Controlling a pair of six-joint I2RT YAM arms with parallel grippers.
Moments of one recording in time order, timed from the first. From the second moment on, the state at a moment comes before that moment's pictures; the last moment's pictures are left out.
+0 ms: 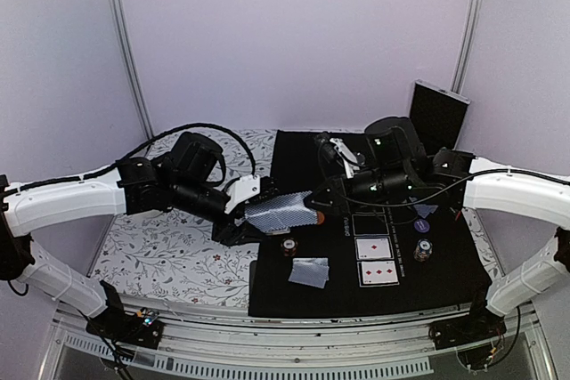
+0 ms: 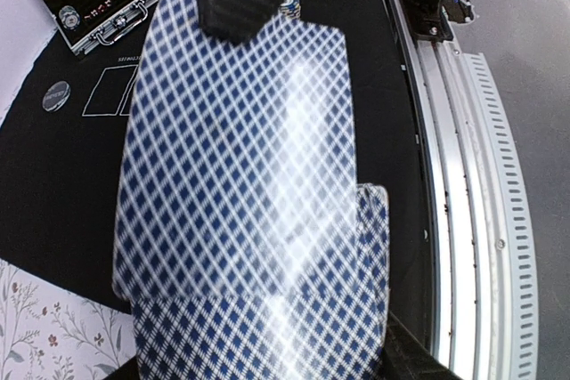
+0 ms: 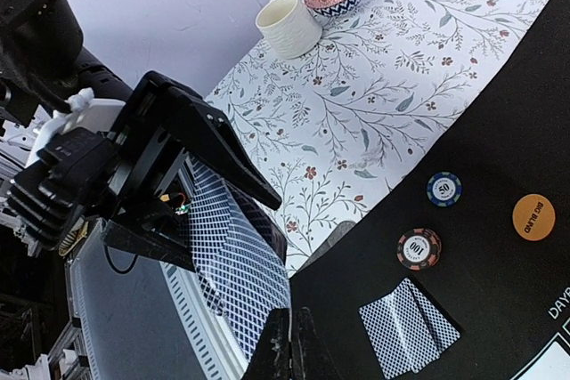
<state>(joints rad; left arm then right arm) -0.91 1.33 1.03 -0.43 0.41 0.45 0.96 1.39 1.14 -0.29 -0.31 0.46</state>
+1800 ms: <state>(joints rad) -0.91 1.33 1.03 -0.43 0.41 0.45 0.73 2.22 1.73 -1.21 0.41 0.68</state>
